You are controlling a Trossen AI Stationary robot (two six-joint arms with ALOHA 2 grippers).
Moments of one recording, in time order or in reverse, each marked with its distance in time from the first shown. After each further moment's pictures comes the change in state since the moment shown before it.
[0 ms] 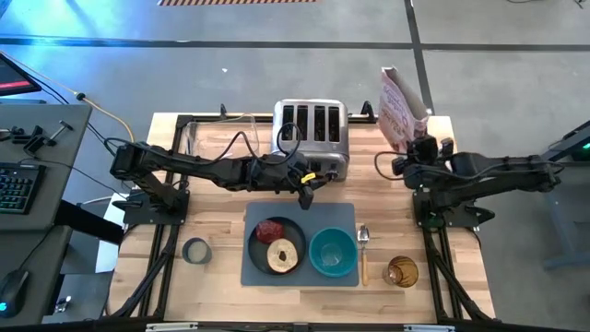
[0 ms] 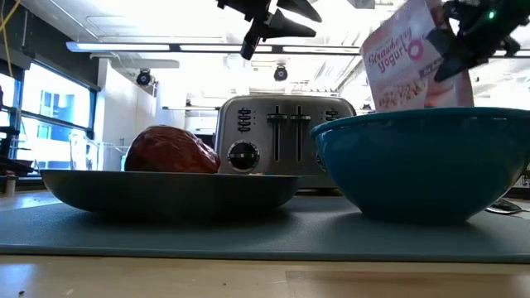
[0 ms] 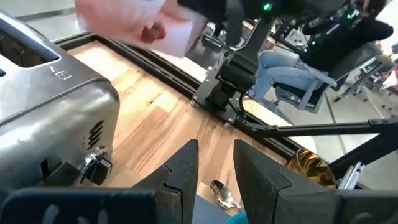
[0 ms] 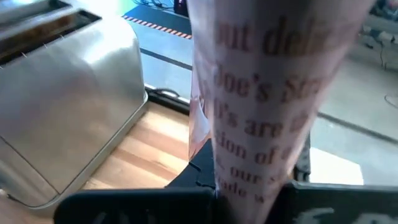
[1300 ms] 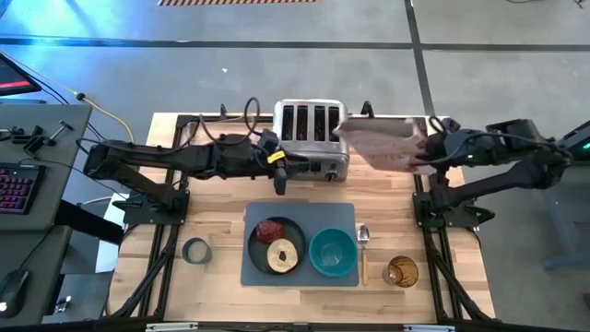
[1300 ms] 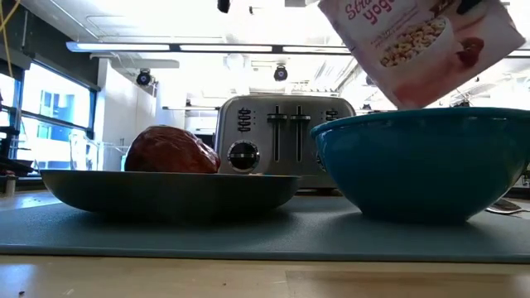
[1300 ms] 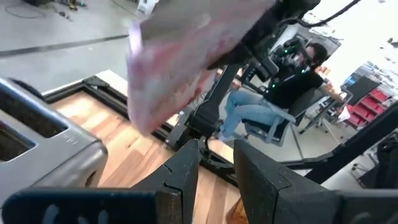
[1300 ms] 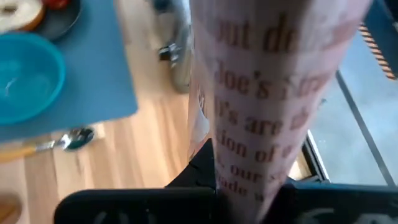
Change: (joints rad) left arm 0.013 -0.251 -0.001 -0.062 0.029 0.001; right arm 0.000 0.149 0.657 -0.357 -0.691 -0.769
